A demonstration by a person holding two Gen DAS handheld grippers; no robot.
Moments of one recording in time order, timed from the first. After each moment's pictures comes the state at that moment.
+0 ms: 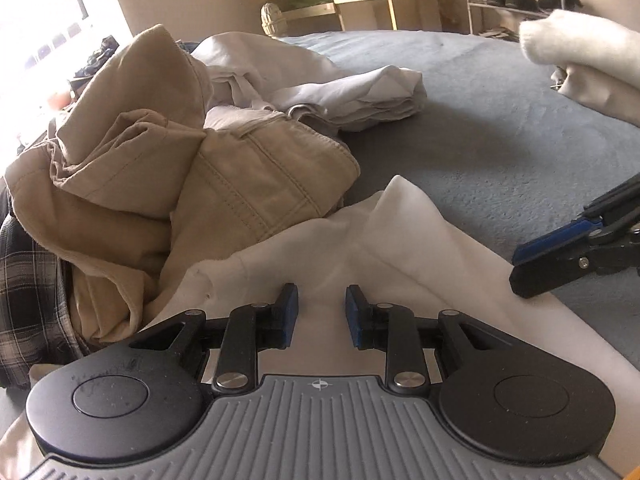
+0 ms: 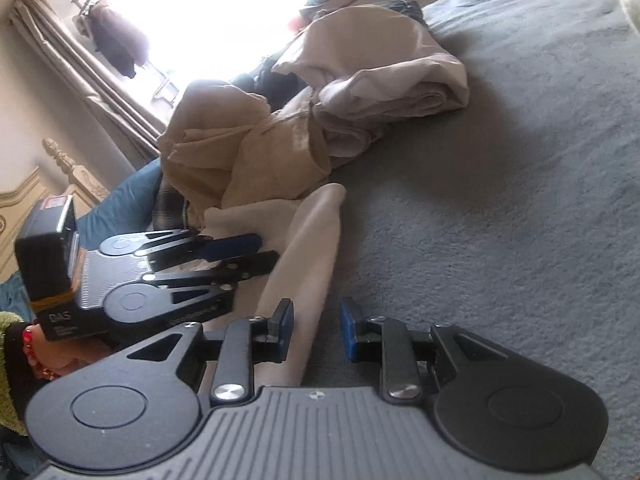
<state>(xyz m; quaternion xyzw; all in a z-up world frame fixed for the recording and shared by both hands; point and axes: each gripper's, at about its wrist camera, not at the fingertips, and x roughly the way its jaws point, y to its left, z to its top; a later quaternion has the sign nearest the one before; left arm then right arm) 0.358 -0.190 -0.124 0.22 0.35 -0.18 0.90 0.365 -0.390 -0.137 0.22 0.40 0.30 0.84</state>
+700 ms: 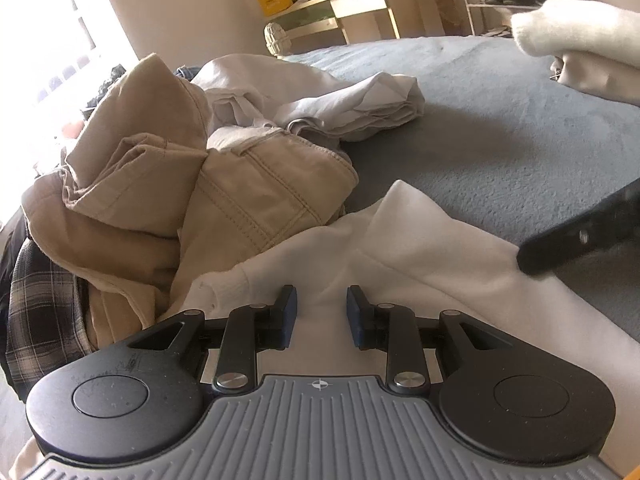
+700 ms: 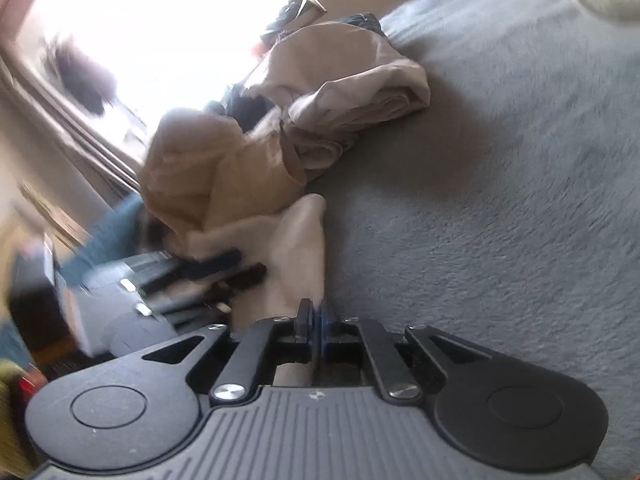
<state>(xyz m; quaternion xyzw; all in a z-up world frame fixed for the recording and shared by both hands) 0.346 -0.196 -0.127 0.25 0.31 -0.16 0.90 0.358 -0.398 -0.141 0.29 0.38 0.24 0.85</state>
